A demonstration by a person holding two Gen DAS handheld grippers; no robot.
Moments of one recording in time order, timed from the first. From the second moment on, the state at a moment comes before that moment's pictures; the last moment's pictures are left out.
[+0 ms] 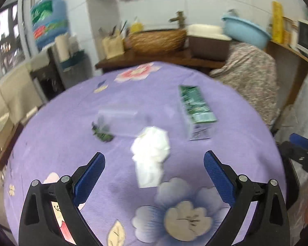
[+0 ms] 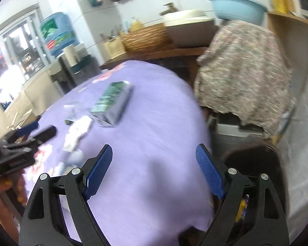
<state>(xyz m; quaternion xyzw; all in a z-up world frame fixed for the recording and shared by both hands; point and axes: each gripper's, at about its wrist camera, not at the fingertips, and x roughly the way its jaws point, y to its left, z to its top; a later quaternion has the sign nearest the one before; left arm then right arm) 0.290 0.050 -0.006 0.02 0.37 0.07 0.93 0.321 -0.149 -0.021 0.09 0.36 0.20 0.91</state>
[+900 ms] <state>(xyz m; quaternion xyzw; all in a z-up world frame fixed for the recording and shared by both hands) 0.312 0.088 -0.047 -0.06 0.40 0.02 0.91 0.421 -0.035 -0.026 0.11 0.44 0.22 0.86</state>
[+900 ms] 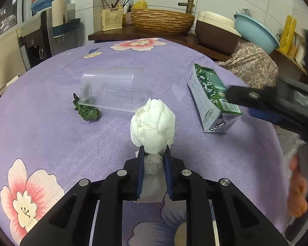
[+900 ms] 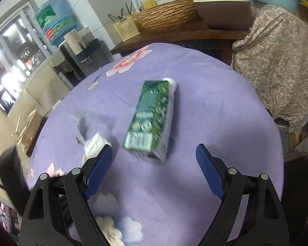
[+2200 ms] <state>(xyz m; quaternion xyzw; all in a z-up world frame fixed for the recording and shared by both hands) 0.250 0.033 -0.008 -0.05 0.33 -0.03 0.94 0.375 -0.086 -0.010 0.09 0.39 0.23 0.89</state>
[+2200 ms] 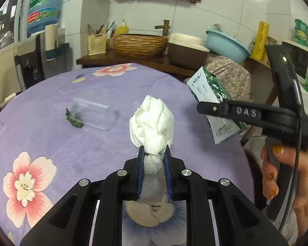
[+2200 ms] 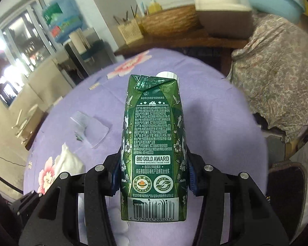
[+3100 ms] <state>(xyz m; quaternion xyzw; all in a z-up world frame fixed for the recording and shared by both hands) 0.250 -0.171 -0.020 0.02 0.34 -0.22 0.91 0.284 -0.326 -0.086 0.12 0.37 0.02 0.92</state>
